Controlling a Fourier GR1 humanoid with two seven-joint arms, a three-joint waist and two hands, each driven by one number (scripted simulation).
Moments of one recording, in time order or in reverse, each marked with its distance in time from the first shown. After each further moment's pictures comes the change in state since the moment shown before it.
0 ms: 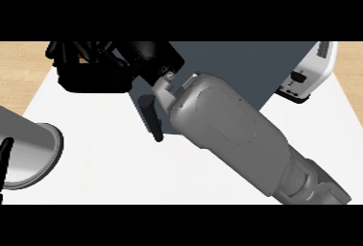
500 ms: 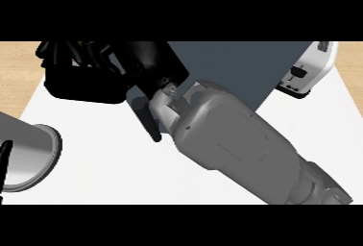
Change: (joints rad) left arm 0.018 0.020 -0.010 0.019 0.028 -0.014 -0.049; right arm 0.023 -0.007 0.015 -0.139 0.014 -0.127 0.181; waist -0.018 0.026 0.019
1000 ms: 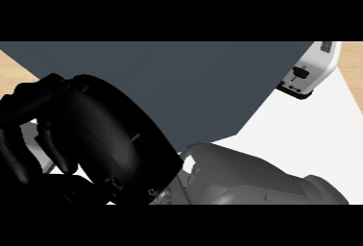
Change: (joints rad) left arm 0.028 0.039 -0.022 0.001 0.037 -0.021 -0.045; right arm 0.089 0.003 0.185 -0.333 0.021 -0.161 0.172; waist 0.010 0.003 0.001
